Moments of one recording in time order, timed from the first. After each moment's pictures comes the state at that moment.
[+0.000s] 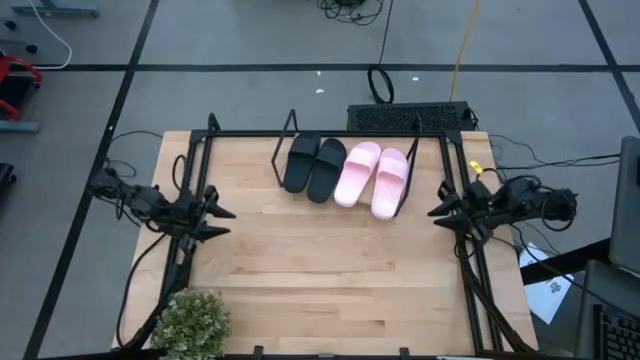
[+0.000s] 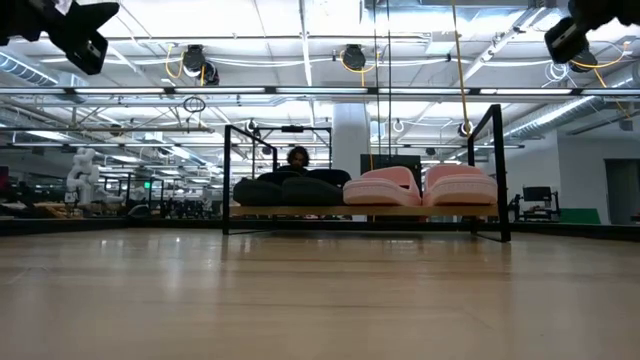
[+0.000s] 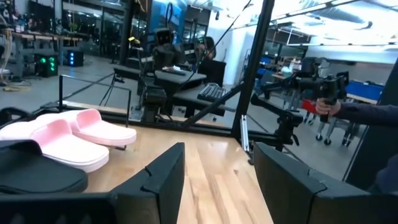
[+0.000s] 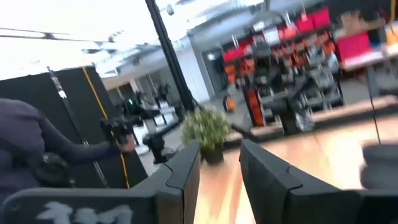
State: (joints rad) left arm -0.46 0.06 0.25 -0.11 -0.26 -0.19; right arm 0.19 0.00 0.32 -0.14 -0.08 0.38
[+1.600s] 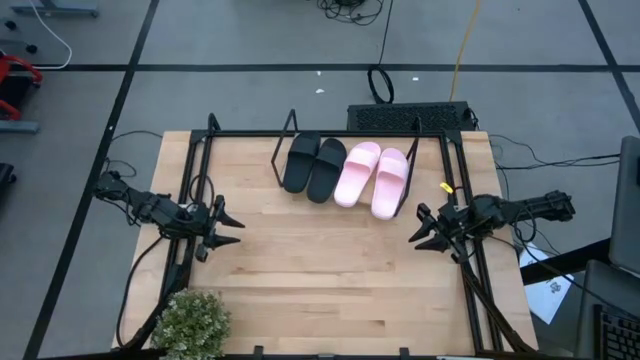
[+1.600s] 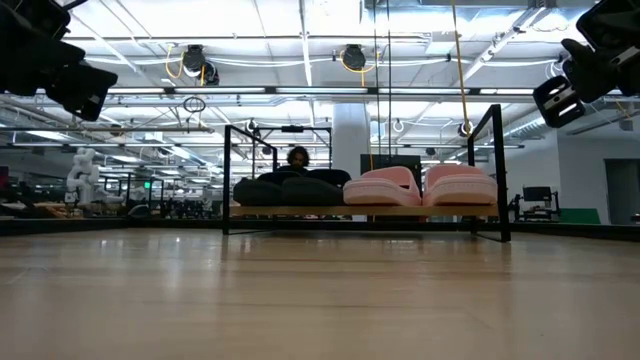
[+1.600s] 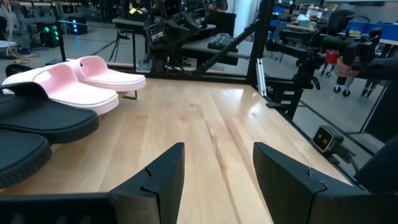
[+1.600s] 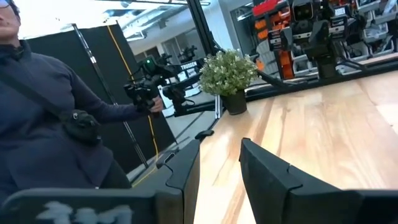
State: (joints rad) left arm -0.46 0.01 0.11 -0.22 -0.26 -0.17; right arm 0.19 0.00 0.02 0.05 -0.27 0.39
